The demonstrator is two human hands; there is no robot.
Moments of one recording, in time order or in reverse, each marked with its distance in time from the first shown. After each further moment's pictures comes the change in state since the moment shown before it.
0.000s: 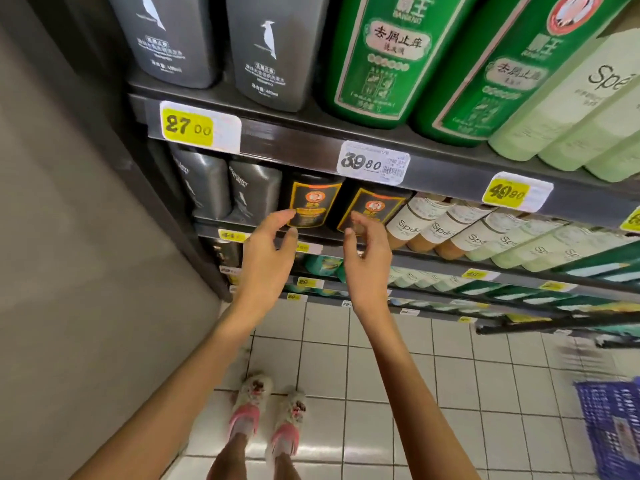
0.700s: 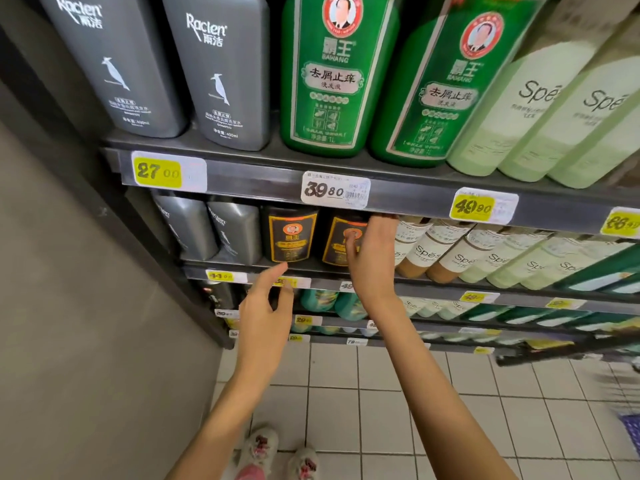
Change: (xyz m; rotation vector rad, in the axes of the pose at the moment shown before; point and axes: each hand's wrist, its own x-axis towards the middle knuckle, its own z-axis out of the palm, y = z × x) left_hand -0.033 -0.008 0.031 -0.003 0.063 -0.007; right_hand 0.062 0.033 -0.017 -0.432 0.064 -0.231
